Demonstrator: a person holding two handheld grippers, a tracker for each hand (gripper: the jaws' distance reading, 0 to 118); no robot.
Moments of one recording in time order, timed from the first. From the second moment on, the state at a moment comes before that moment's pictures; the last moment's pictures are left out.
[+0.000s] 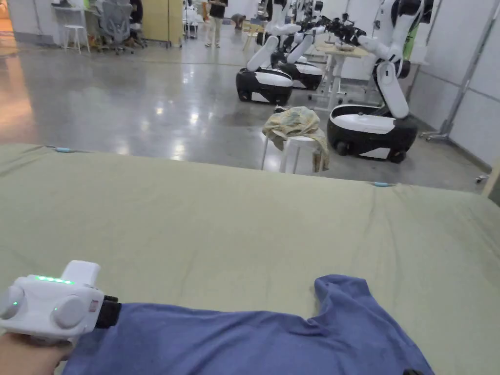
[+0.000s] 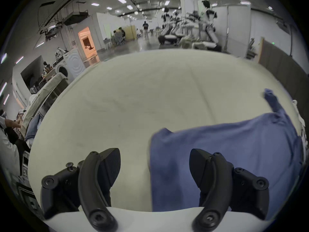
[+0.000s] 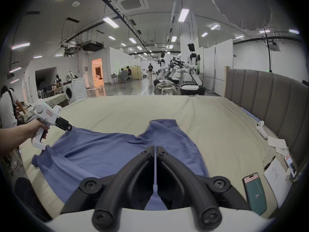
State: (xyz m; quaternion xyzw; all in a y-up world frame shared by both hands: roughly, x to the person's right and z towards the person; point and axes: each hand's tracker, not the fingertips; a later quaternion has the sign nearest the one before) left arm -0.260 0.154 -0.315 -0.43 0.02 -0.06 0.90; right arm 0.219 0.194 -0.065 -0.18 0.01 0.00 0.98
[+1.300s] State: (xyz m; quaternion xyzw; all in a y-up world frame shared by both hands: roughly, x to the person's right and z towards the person) left arm -0.306 0.245 -0.068 -0.35 -0.06 -0.01 0.93; right arm 0.301 0.232 -0.032 -0.33 0.03 0.02 0.94
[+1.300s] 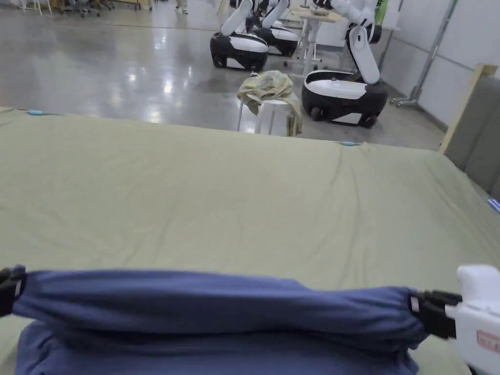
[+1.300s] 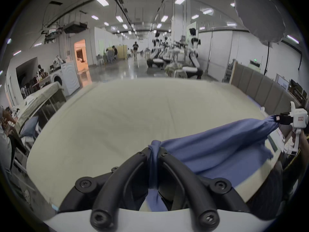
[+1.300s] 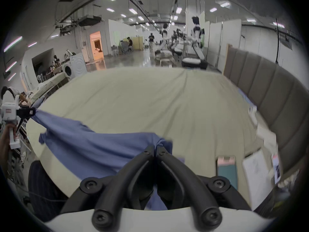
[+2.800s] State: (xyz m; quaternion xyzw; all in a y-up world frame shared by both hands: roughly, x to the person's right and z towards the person) left arm -0.465 0.164 -0.070 -0.44 -0.19 0.41 0.78; right arm 0.090 0.221 0.013 -0.16 0.06 -0.01 0.99
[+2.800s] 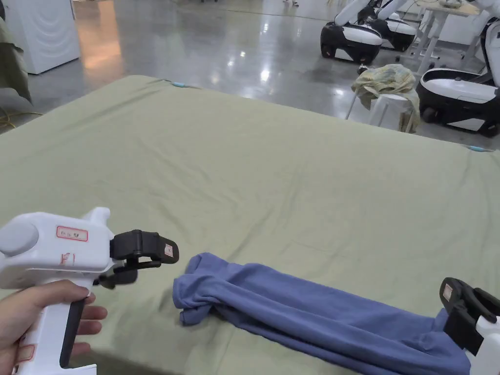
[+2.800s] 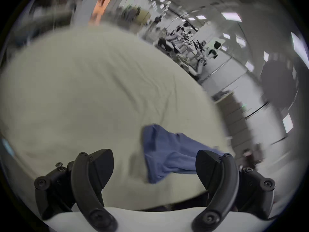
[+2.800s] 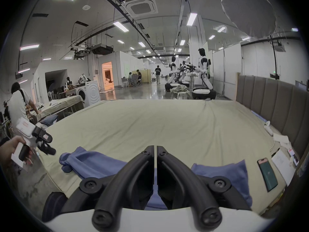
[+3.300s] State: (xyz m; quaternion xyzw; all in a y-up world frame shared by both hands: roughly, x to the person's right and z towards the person) left arm -0.379 0.063 -0.139 -0.45 -0.31 0.56 0.63; right arm 0.090 0.212 0.008 -0.19 0.03 -0.02 0.98
